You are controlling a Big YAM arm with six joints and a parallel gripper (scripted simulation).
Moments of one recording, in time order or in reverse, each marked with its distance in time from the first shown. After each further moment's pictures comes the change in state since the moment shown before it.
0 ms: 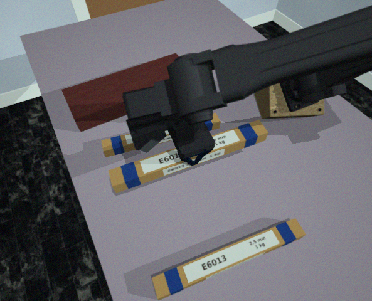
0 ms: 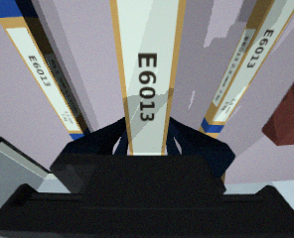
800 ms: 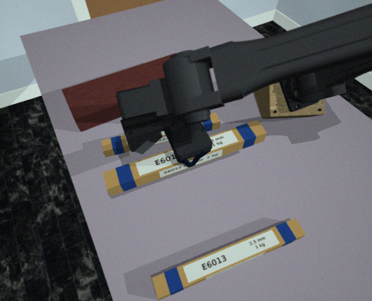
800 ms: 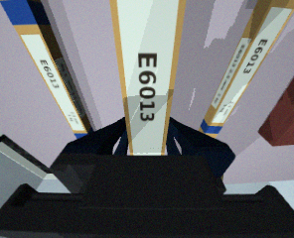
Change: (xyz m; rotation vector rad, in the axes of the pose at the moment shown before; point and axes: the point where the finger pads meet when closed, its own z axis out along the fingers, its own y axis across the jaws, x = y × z) arm -0.009 0.007 -0.011 0.001 -0.007 -0.010
